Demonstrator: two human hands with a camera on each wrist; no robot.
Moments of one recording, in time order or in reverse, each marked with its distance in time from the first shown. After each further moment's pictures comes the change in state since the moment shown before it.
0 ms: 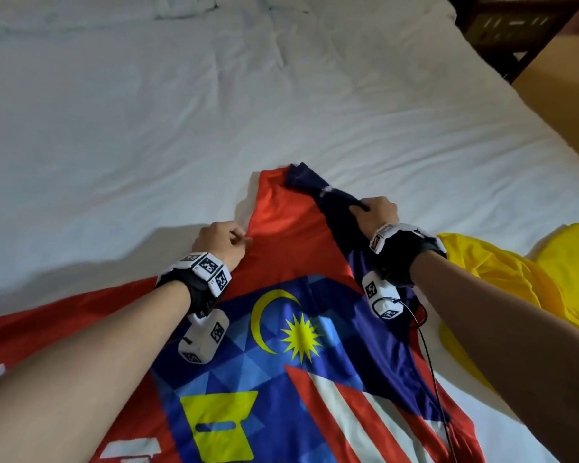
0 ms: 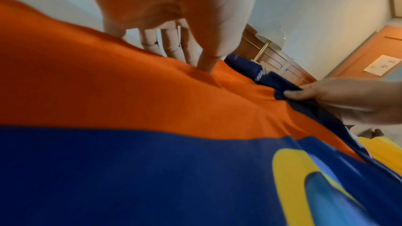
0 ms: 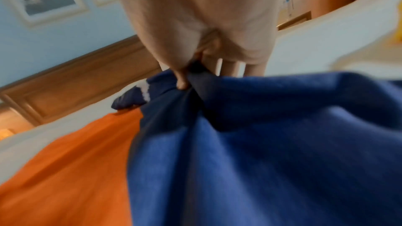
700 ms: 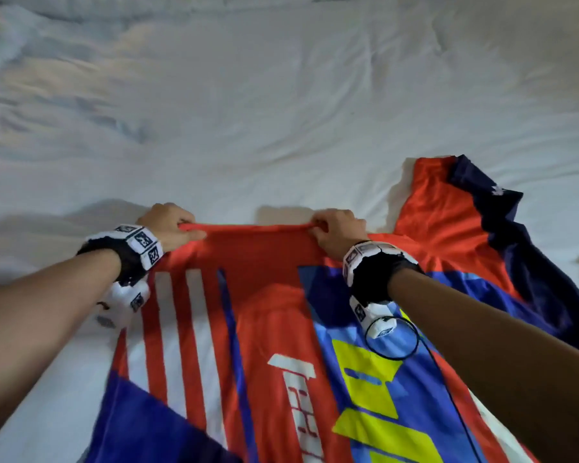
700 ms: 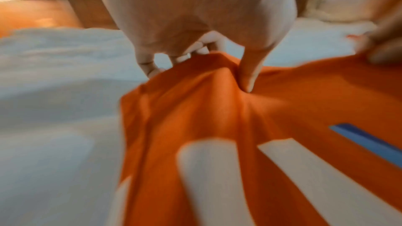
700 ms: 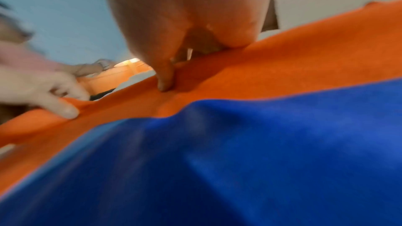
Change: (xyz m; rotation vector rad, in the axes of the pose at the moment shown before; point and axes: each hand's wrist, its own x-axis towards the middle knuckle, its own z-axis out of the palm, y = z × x) left_hand -0.042 -0.254 -0.236 0.410 -0.104 -0.110; right_hand -0.156 -0.194 0.182 -0.216 -0.312 -0.639
